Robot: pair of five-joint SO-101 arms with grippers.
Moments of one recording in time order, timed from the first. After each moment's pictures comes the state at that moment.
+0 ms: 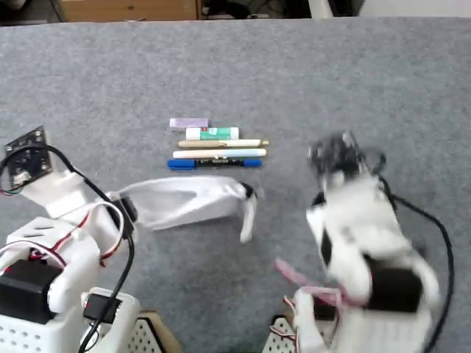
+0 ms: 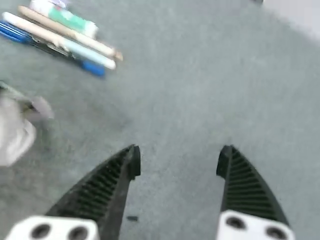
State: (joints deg) left arm 5.3 -62.5 25.8 96.7 33.8; right arm 4.8 -64.7 33.5 88.3 26.9
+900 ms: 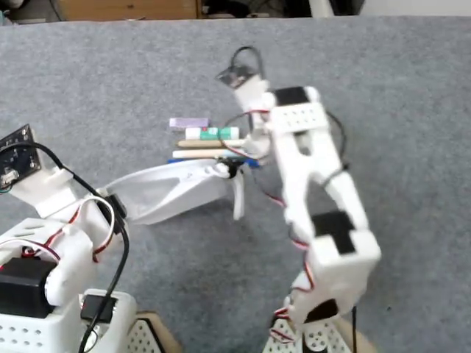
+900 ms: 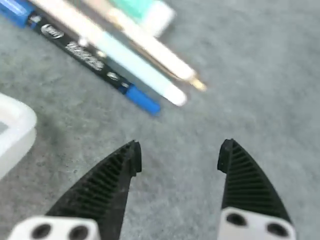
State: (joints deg) left arm 0.7 -62.0 25.8 96.7 31.7; right arm -12.3 18.5 -4.8 77.3 32.1
